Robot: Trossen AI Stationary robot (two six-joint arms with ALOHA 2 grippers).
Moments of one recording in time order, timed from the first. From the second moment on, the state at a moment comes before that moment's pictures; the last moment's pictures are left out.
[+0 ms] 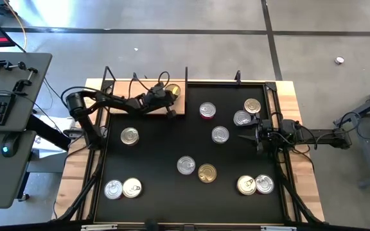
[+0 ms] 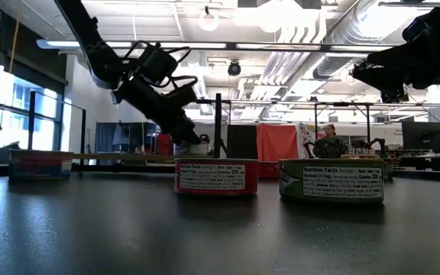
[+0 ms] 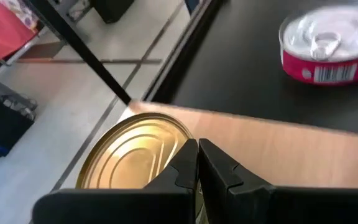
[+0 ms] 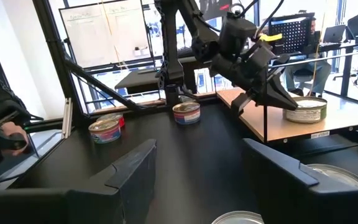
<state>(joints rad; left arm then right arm) 0.47 1.75 0.75 0.53 -0.21 0.38 0.00 0.01 0.01 0.03 0.06 0.13</state>
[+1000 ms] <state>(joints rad) 0.42 1.55 0.82 0.21 -0.25 0.39 0.00 0.01 0.01 0.03 0.06 0.13</state>
